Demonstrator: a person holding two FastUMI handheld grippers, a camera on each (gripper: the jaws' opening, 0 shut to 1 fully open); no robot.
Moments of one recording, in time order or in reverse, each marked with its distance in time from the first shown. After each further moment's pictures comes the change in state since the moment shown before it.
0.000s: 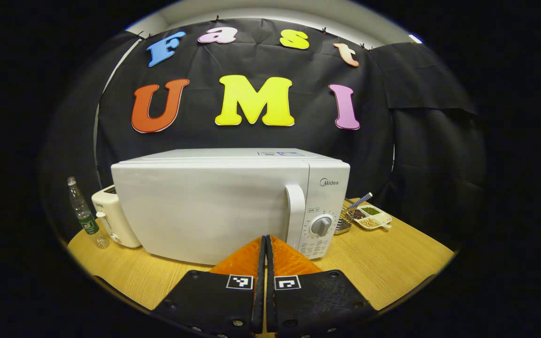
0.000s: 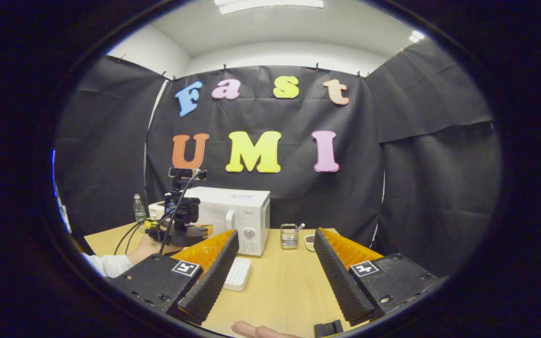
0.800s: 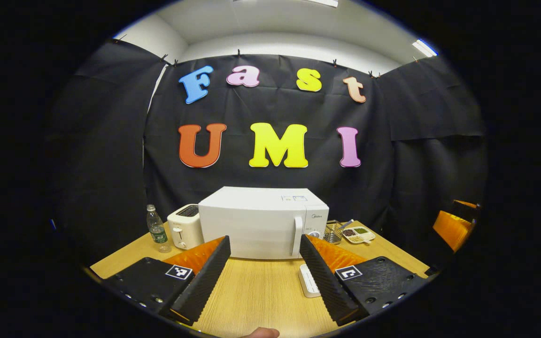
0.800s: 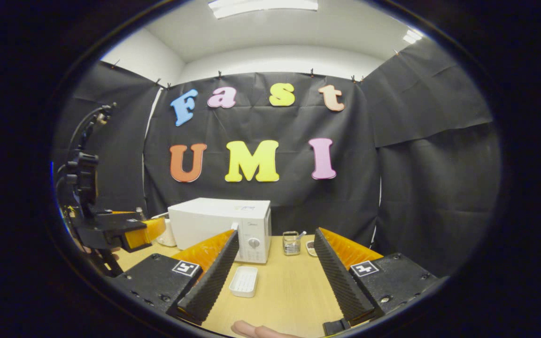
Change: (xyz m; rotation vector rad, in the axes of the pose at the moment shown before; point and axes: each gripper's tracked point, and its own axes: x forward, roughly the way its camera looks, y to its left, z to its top) left arm -0.228 0.017 0.096 -0.025 -0.145 0.136; right arm -0.014 0.015 0.040 0.042 -0.029 -0.020
